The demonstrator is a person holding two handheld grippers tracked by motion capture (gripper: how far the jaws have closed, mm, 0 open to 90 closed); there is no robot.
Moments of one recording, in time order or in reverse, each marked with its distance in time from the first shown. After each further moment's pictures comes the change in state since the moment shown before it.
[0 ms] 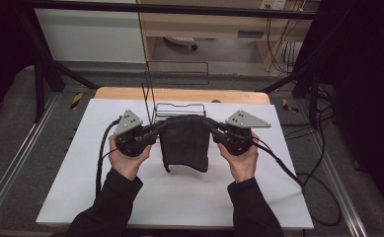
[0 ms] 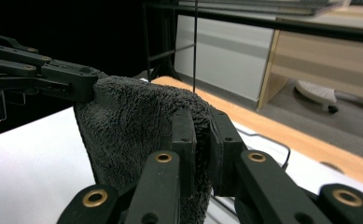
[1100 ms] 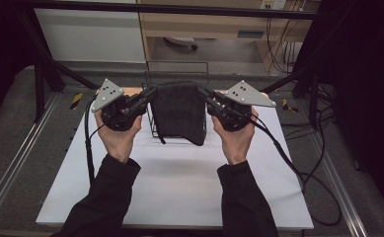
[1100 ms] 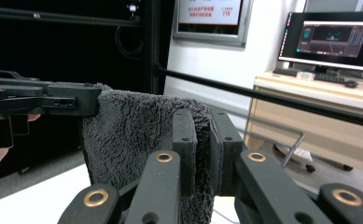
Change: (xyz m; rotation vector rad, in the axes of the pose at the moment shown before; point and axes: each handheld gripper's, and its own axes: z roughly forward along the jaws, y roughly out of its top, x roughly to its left) left arm 0.016 0.070 -0.019 -0.229 0.072 -0.002; right arm 0.010 0.076 0.001 -0.223 -0.060 -0.064
